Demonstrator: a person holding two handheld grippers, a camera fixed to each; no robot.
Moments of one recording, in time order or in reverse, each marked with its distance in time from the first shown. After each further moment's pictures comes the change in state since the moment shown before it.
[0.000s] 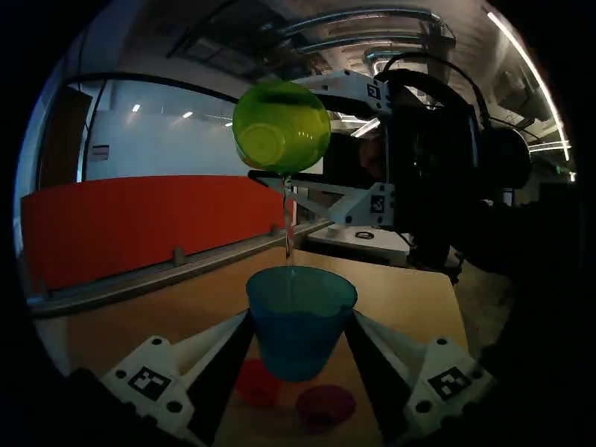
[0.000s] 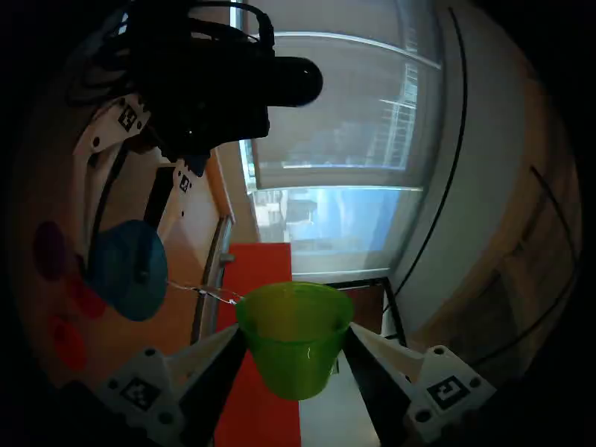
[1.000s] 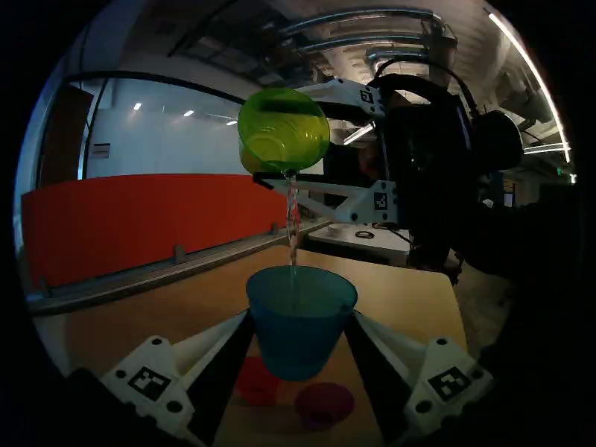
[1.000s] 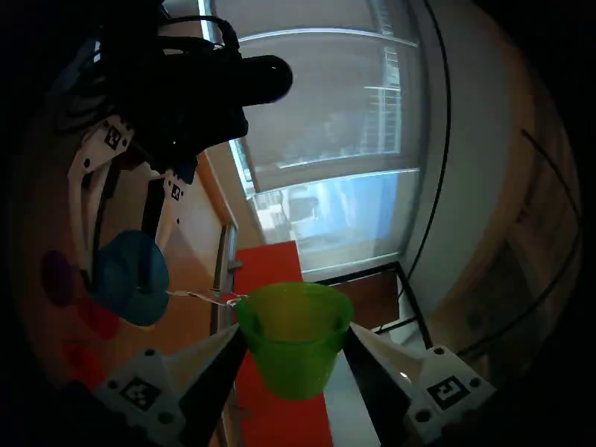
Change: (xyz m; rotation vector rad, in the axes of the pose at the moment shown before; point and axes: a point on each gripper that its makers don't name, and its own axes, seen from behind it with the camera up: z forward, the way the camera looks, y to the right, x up) left arm -0.004 0.000 -0.002 0.002 -0.004 -0.006; right arm -0.011 -0.006 -0.005 0.024 -0.005 0.146
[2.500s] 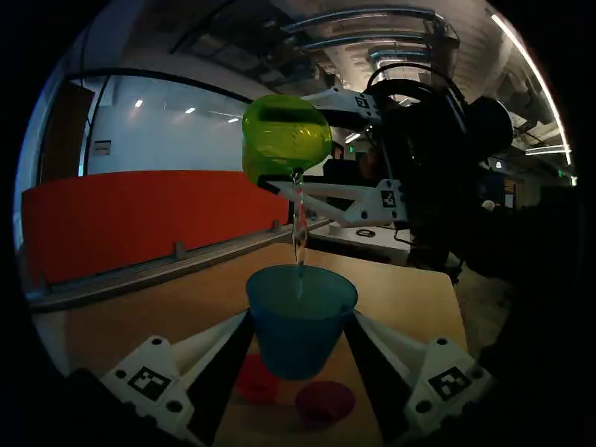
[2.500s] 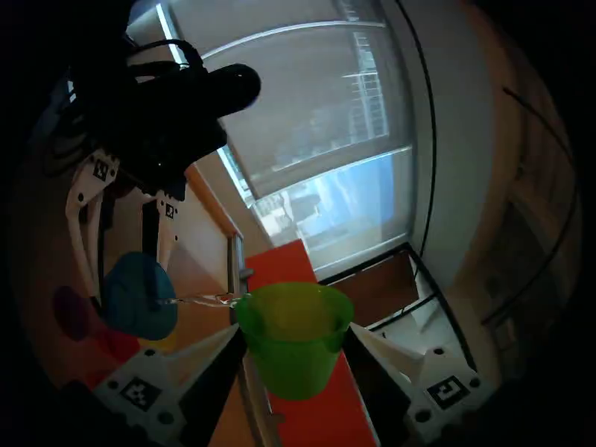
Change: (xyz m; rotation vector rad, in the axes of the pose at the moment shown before) left arm -0.005 0.000 0.000 0.004 -0.010 -0.009; right arm -0.002 -0.011 -0.004 0.028 0.005 0.179
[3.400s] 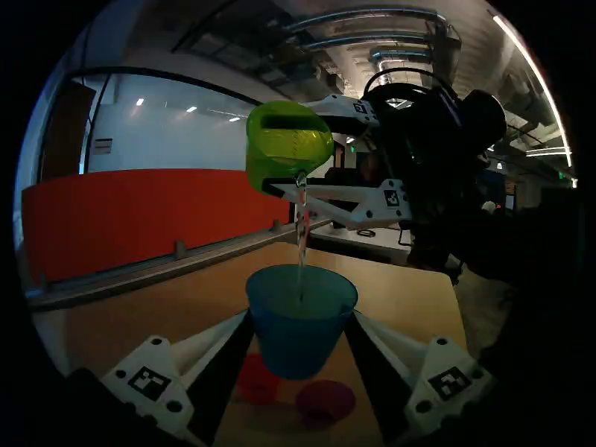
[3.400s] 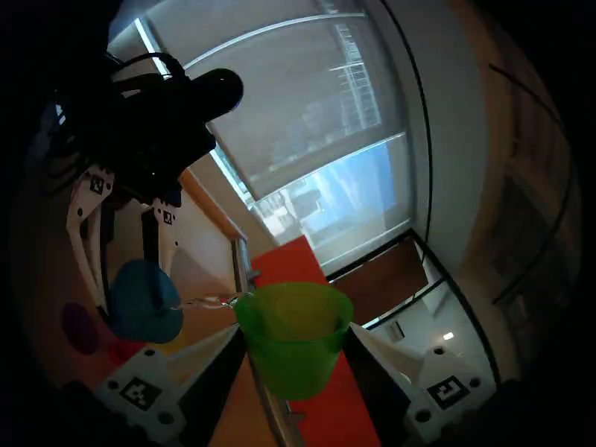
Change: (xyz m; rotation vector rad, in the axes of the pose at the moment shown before) left arm -0.001 -0.003 0.001 0.003 -0.003 -0.007; right arm -0.007 -0.006 -0.002 0.017 -0.010 0.102
